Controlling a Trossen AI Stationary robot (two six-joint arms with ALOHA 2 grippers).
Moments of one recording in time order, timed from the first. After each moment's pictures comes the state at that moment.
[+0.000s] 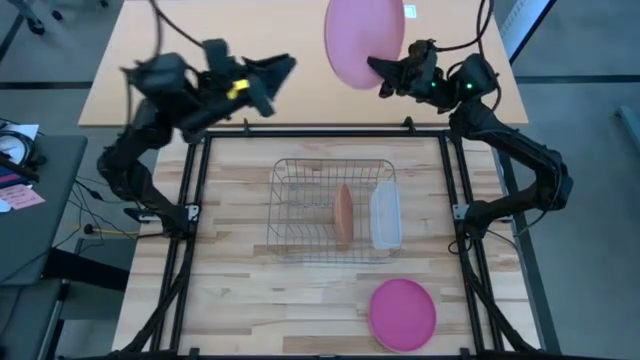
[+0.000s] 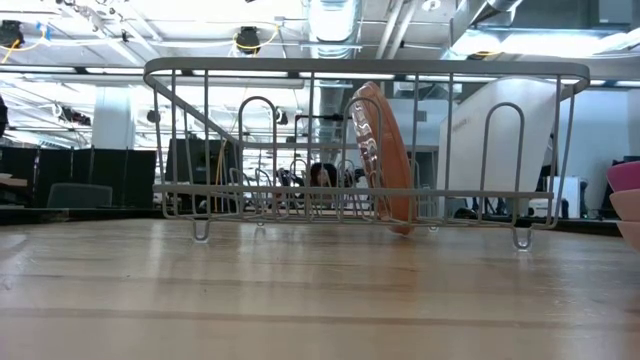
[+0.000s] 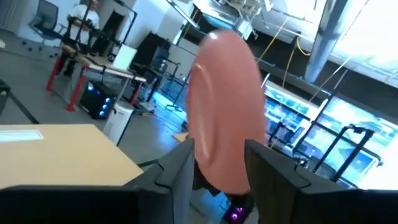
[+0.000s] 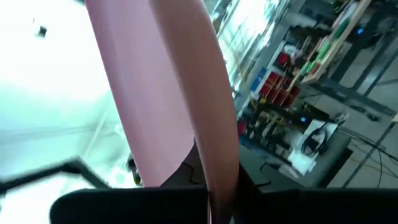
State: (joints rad) left arm 0.08 1.58 2.35 -0.52 -0.51 -0.40; right arm -0.59 1.33 1.44 0.36 -0.41 1.31
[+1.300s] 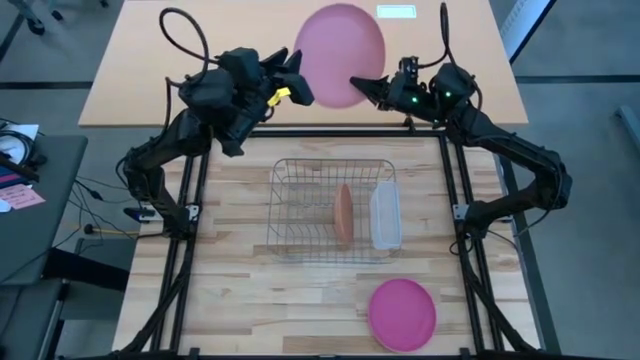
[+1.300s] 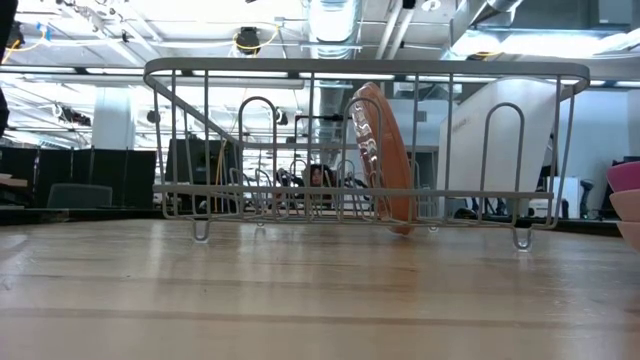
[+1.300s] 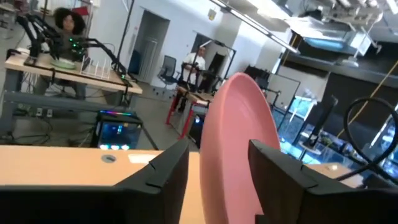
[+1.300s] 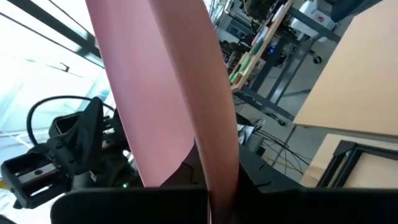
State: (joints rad) left arm 0.05 1.70 2.35 -0.40 -1.01 -0.20; right arm -0.49 1.33 1.44 0.08 -0.18 1.06
